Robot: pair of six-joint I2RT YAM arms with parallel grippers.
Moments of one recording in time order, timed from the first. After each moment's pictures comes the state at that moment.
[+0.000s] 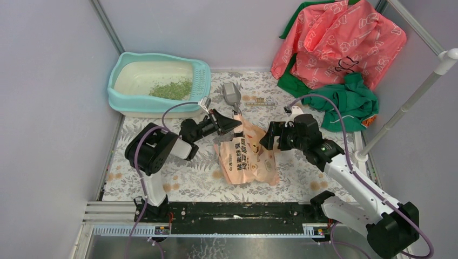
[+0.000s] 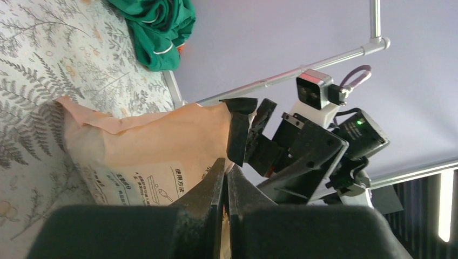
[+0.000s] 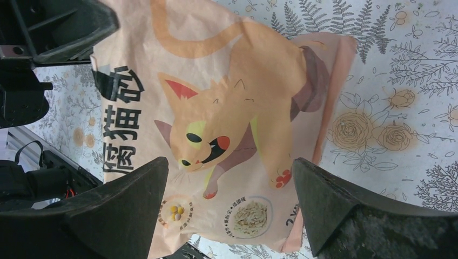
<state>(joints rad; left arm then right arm) -0.45 1.88 0.61 1.49 0.60 -1.41 0.49 0.97 0.73 -0.38 -0.18 0.46</state>
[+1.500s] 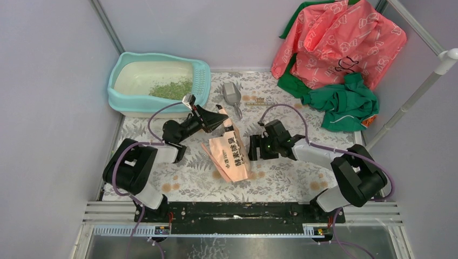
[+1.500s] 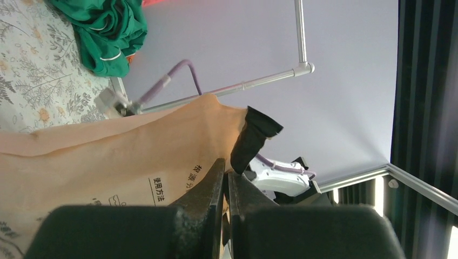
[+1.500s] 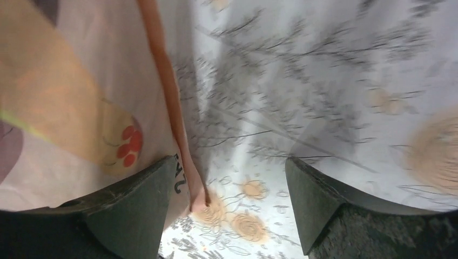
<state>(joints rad) -0.33 1.57 0.49 1.44 0.65 -1.67 0.58 1.48 0.69 -0.17 -0.25 0.47</state>
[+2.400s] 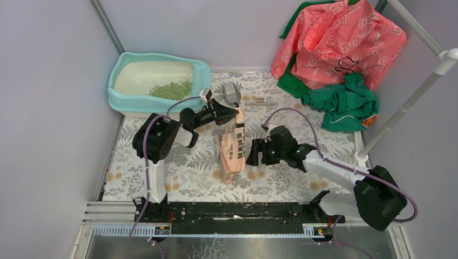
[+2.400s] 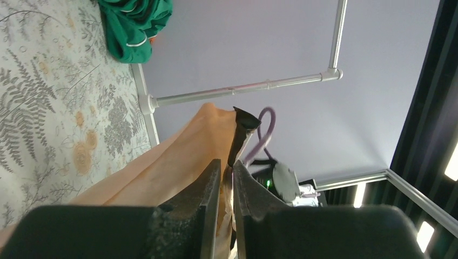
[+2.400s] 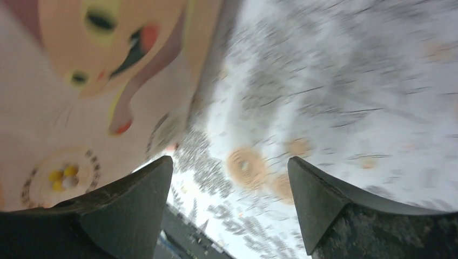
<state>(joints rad) -0.33 2.02 0.81 1.52 0.77 -1.73 0.72 1.25 0.59 -0.17 -0.27 0.57</state>
